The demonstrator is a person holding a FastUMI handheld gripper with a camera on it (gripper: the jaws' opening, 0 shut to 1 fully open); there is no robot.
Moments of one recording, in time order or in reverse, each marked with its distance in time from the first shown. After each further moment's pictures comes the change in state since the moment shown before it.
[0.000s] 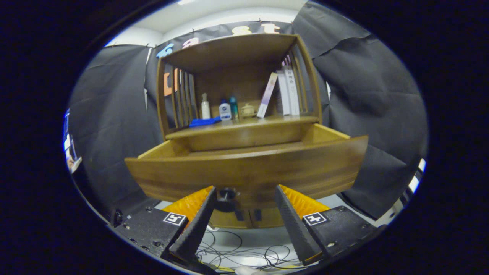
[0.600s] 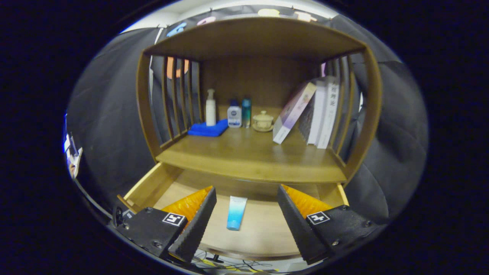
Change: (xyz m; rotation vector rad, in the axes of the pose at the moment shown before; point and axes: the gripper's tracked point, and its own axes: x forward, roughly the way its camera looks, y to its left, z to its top) arm 0.145 0.026 0.100 -0.247 0.362 0.057
